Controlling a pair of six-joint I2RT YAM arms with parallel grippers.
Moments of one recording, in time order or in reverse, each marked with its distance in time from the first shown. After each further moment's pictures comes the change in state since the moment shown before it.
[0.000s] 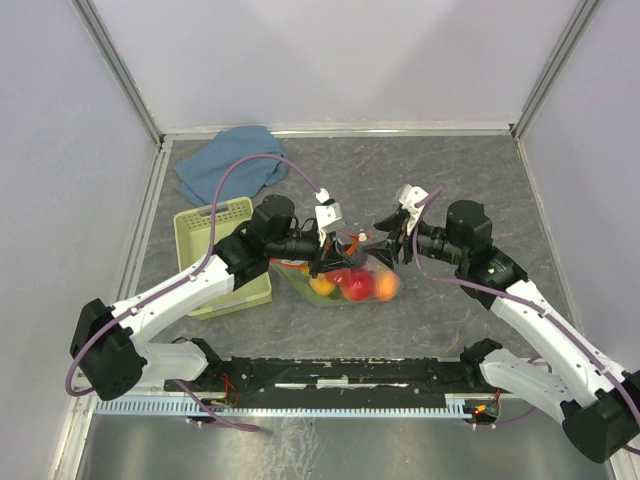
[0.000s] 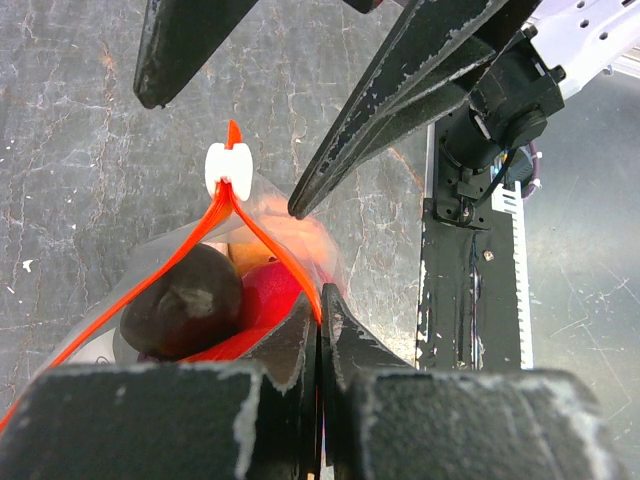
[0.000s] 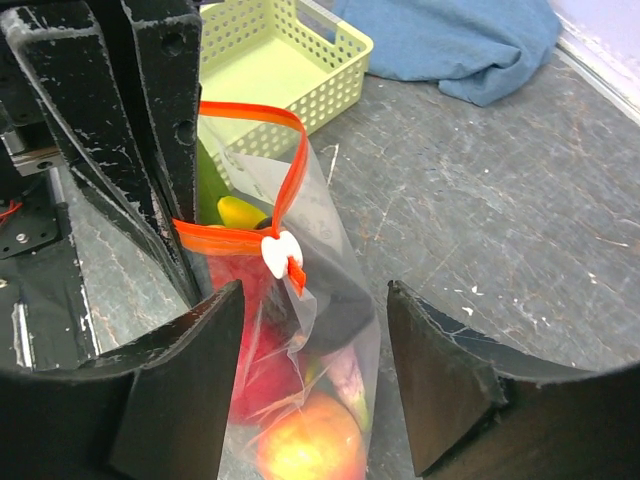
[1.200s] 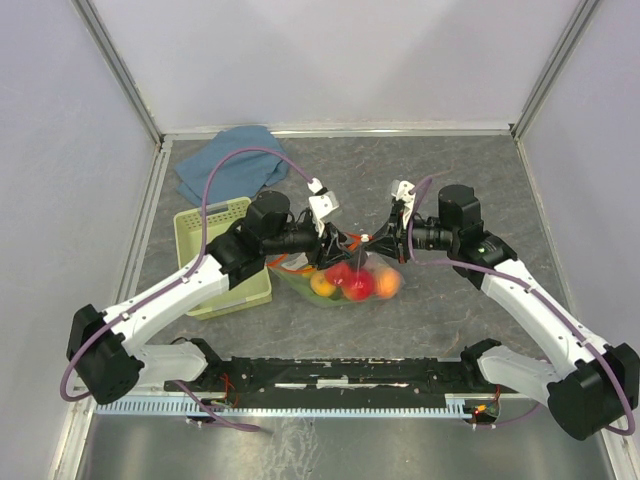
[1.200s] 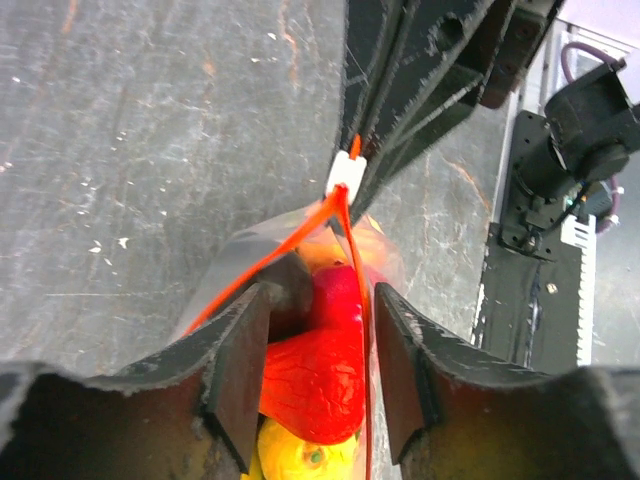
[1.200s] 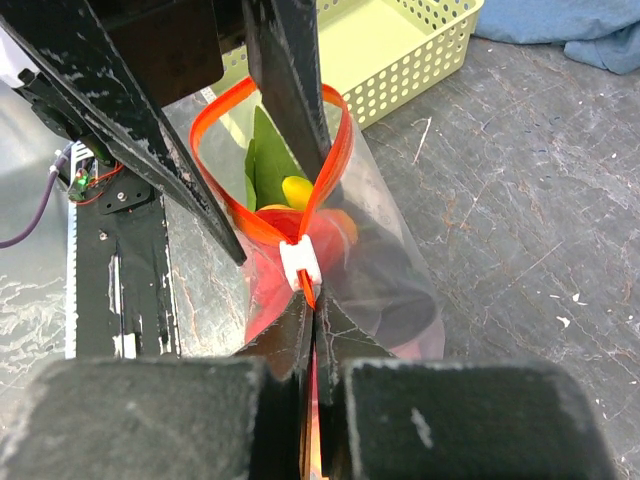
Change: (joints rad) left arm -0.001 -0.028 0.025 -0.029 -0.169 0.006; right arm -0.084 0.150 0.055 -0.055 -0.299 0.004
